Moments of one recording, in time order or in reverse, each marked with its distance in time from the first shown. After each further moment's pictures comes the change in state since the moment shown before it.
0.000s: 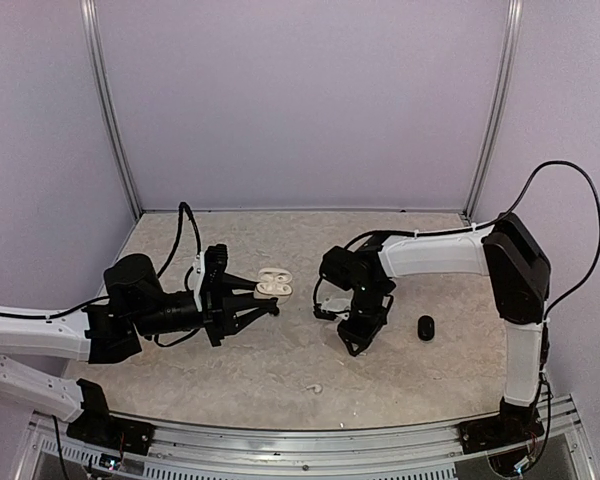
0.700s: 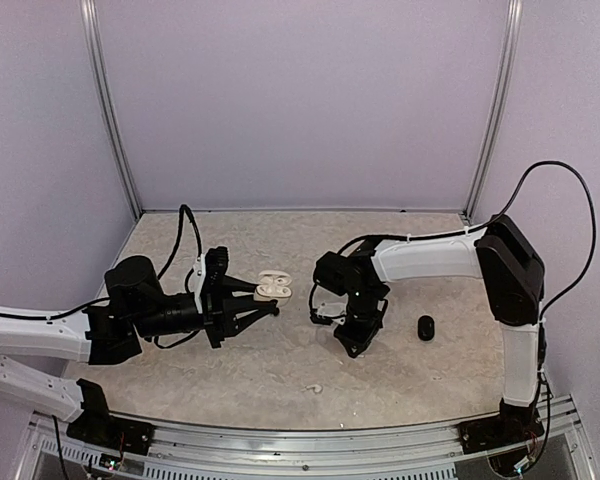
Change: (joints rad) left arm 0.000 0.000 -0.011 0.000 -0.004 0.000; right arm 0.034 0.037 0.024 -0.017 0.043 0.003
